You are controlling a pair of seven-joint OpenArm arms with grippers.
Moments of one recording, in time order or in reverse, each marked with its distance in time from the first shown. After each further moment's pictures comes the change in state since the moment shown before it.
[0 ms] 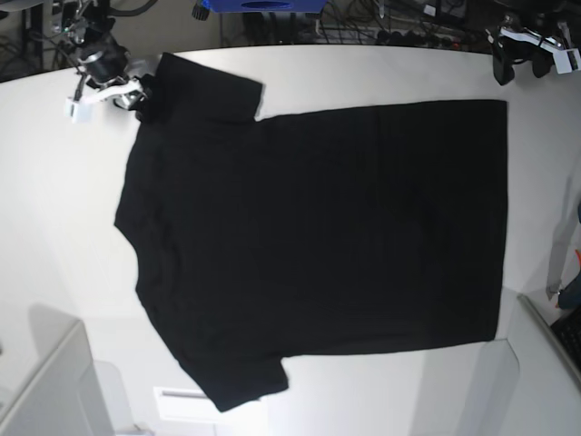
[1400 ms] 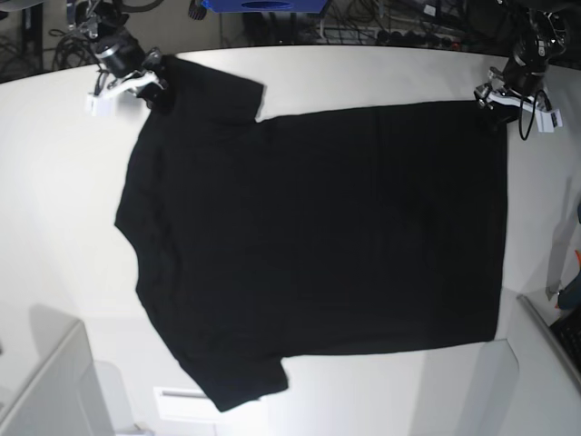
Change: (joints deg) left arm -28.2 5.2 -1.1 -12.6 0.6 -1.7 25.4; right arm 1.2 0.0 -4.3 -9.4 3.3 8.1 3.4
